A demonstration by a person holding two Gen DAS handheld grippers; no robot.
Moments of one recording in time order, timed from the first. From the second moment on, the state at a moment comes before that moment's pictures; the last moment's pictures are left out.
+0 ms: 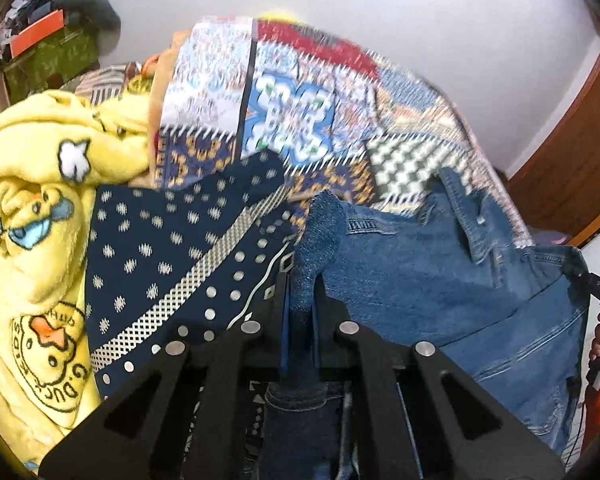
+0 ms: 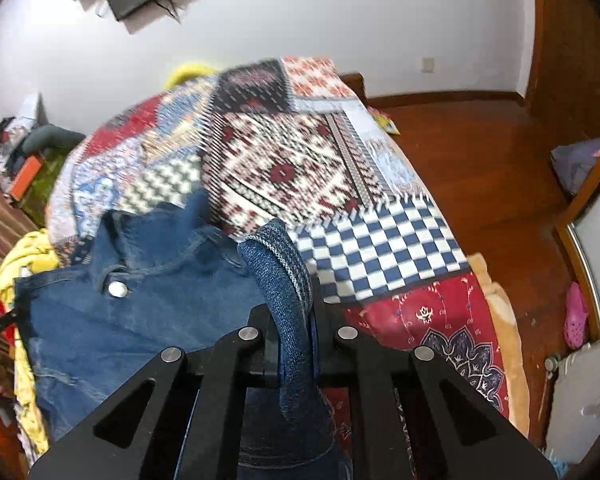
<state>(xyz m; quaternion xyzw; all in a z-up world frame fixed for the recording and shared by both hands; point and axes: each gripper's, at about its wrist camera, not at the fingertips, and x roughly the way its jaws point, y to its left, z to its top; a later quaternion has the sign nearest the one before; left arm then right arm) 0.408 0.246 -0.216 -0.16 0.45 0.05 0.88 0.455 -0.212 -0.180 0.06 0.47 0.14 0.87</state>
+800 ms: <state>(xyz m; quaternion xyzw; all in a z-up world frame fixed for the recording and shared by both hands) 0.338 0.177 -0.146 -0.05 0.43 0.06 0.90 0.363 -0.220 -0.125 0.00 0.44 0.13 0.89</state>
